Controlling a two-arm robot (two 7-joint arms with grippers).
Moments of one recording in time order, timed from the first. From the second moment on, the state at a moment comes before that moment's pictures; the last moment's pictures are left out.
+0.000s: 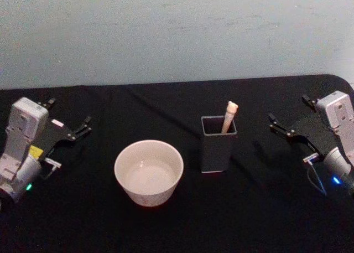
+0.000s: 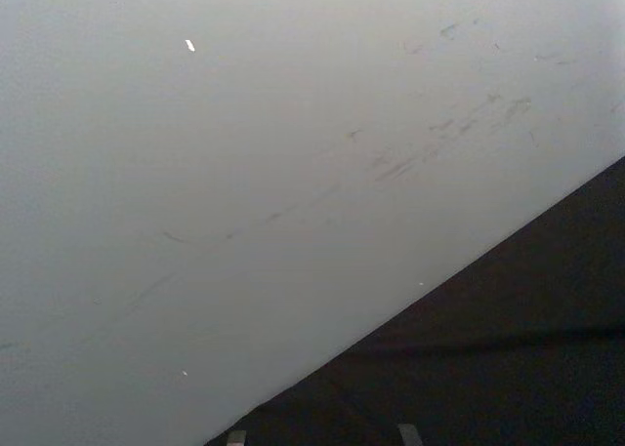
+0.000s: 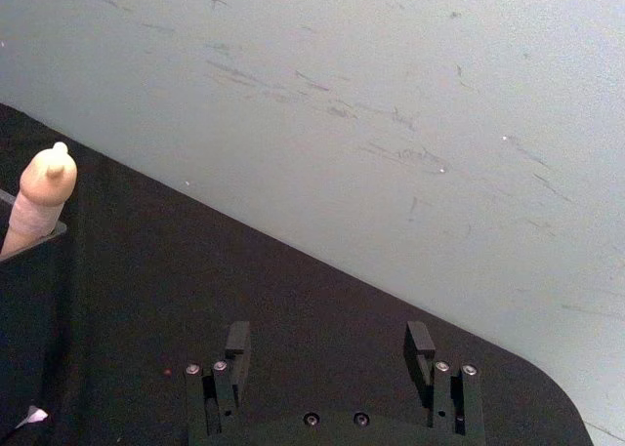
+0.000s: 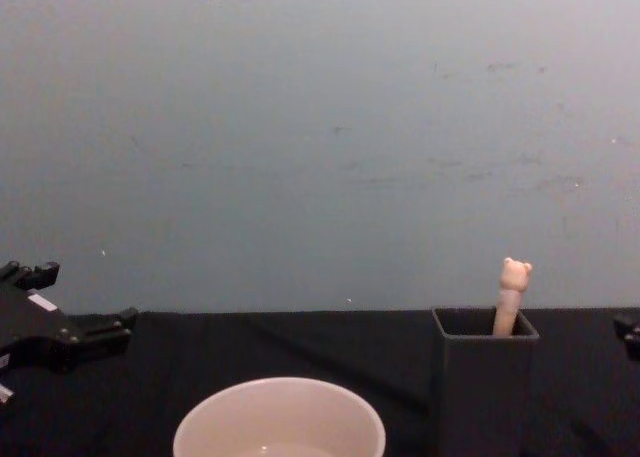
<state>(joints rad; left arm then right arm) -0.20 0.60 0.45 -1.41 -0.25 -0.12 0.03 0.20 0.60 -0.45 -1.41 0.25 -0.12 -0.03</state>
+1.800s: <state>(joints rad) -0.20 0.60 0.45 -1.41 -0.25 -0.12 0.03 0.16 0.62 -0.38 -1.48 0.34 -0.07 0.07</state>
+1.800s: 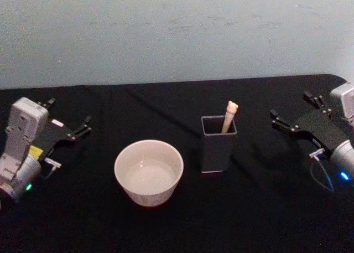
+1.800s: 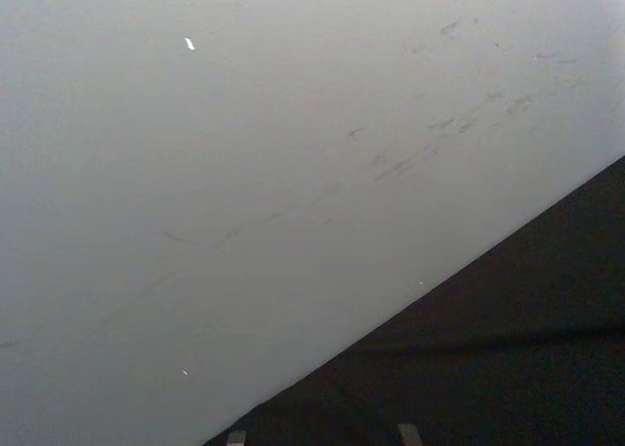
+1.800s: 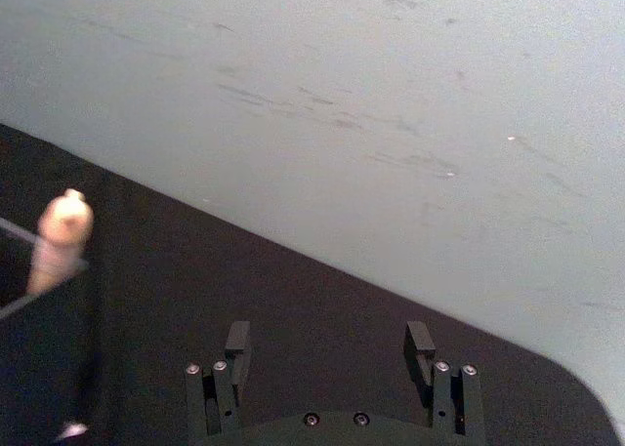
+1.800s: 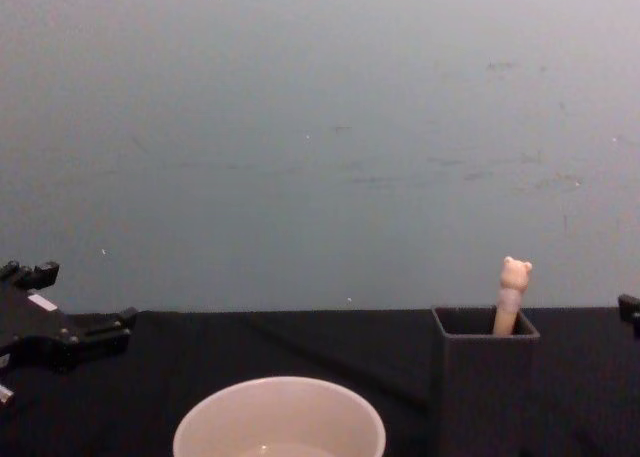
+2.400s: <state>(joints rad) -0.20 0.60 0.45 -1.41 -0.25 -0.12 0.03 0.06 0.69 -0.31 -1.64 0.52 -0.02 0.35</state>
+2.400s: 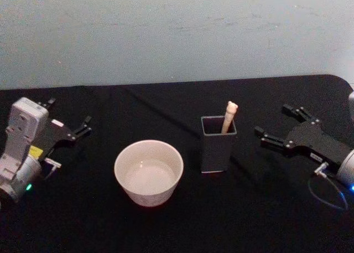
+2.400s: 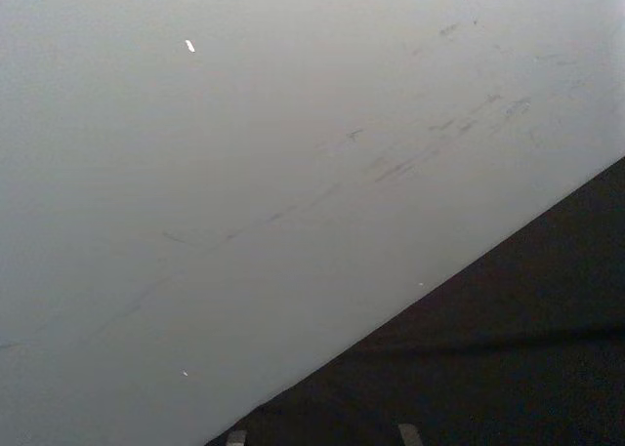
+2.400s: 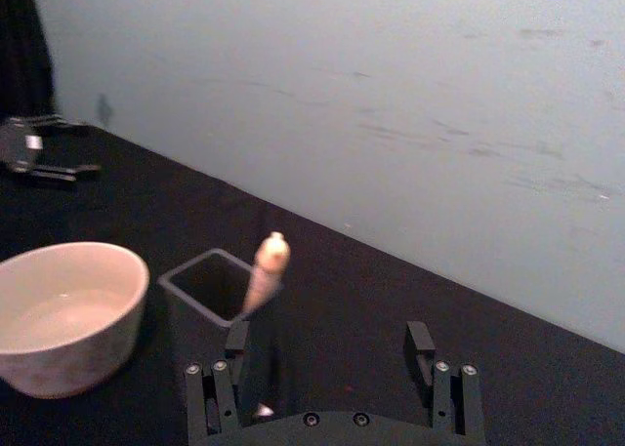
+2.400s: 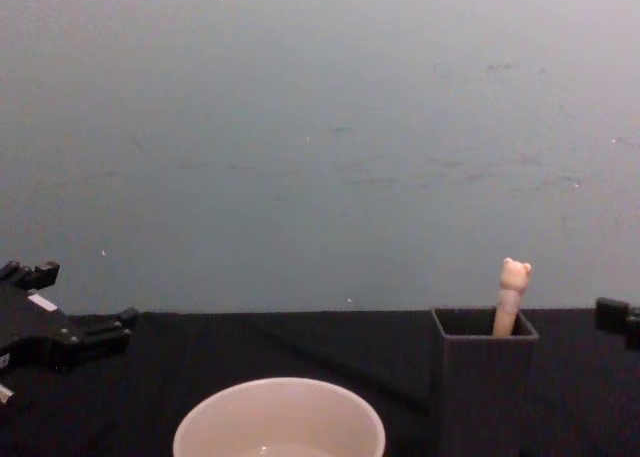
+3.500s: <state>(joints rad) -0.20 0.60 0.45 -1.41 -0.25 -0.12 0.03 0.22 0.48 -0.37 -1.52 0.44 0.10 0.39</state>
